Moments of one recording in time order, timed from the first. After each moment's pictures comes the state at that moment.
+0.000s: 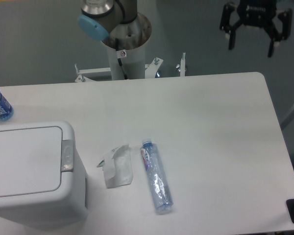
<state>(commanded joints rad) 2.84 -1.64 -1.45 -1.24 1.25 1.26</state>
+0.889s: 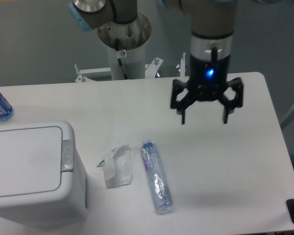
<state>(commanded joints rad) 2.50 -1.80 -1.38 -1.16 1.38 0.36</state>
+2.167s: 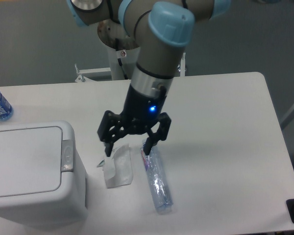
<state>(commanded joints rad) 2.35 -1.85 -1.39 -1.09 1.11 0.03</state>
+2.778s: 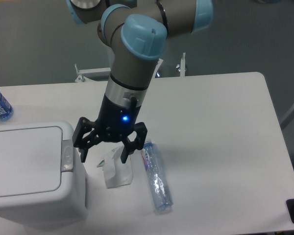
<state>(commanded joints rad) 2.30 -1.86 -1.41 -1.08 1.11 0.03</state>
